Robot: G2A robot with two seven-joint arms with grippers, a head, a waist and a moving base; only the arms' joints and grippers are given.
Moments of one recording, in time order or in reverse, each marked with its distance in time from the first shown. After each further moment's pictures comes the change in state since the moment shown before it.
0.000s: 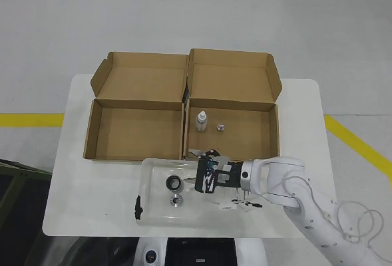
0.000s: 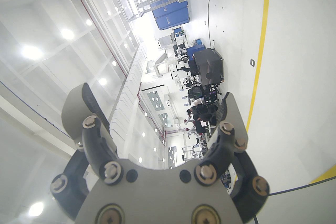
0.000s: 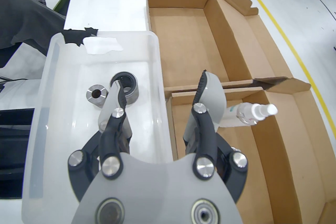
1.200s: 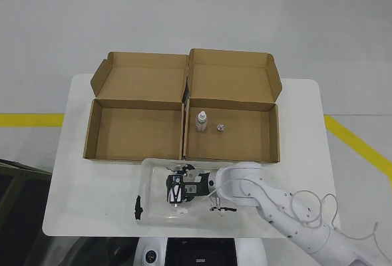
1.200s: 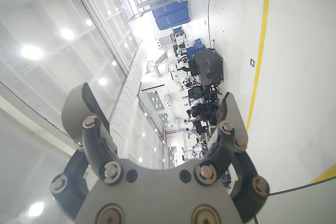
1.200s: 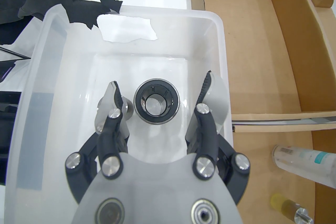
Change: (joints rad) left arm 0.000 0.000 0.000 0.000 0.000 0.000 0.000; right arm 0.151 -0.099 -0.280 0.241 -0.074 0.069 0.005
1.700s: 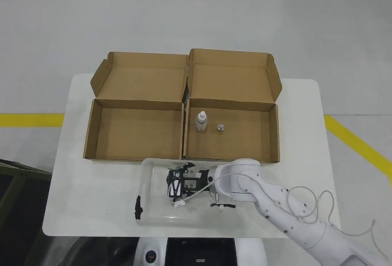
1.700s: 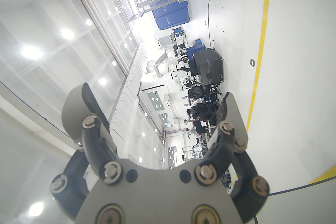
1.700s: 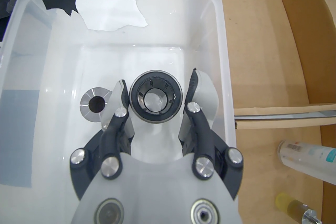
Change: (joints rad) left arm 0.000 0.000 0.000 0.000 0.000 0.000 0.000; right arm 0.019 -0.018 -0.003 0.057 -0.007 0.002 0.011
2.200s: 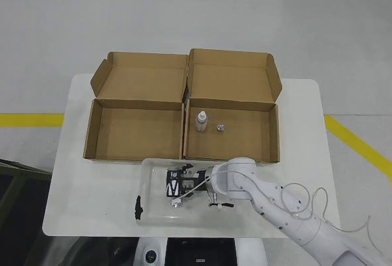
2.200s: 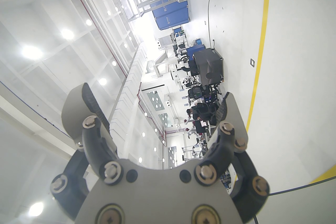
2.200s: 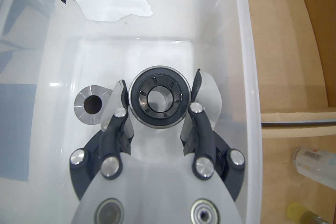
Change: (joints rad) left arm 0.000 0.000 0.000 0.000 0.000 0.000 0.000; right arm 0.028 -0.026 -0.027 0.066 0.010 -0.014 0.001
